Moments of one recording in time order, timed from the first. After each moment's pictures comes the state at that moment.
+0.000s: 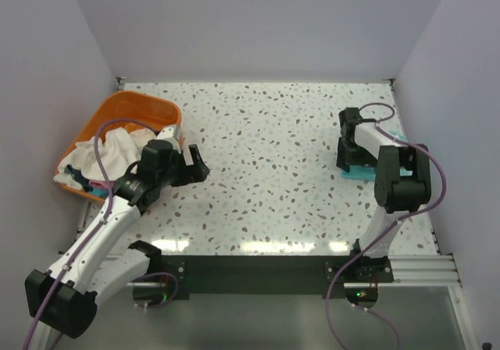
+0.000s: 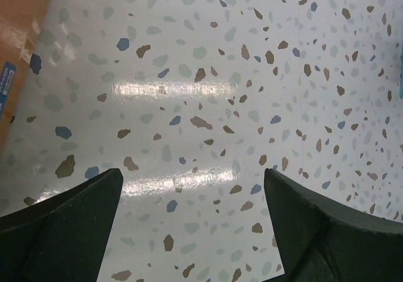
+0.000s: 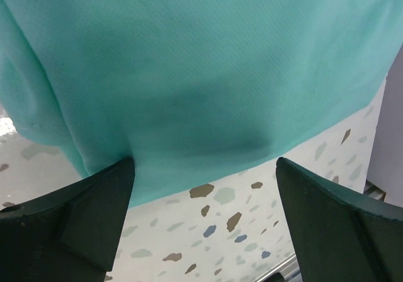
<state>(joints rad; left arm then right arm) -0.38 0.91 0.77 -0.54 -0.01 -0.52 0.05 1.86 1.23 -0.77 0.53 0.26</state>
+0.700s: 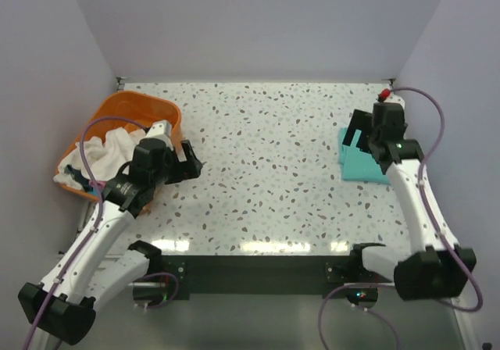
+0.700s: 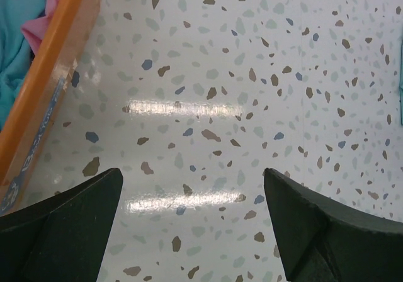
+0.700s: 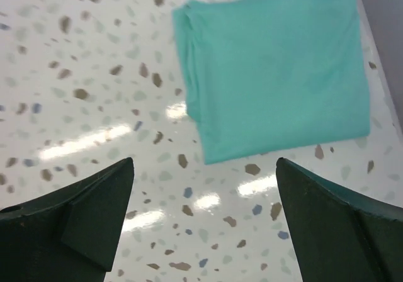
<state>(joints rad) -0.38 0.86 0.84 -0.63 -0.09 -0.52 0.04 1.24 1.15 -0.71 0.28 0.29</state>
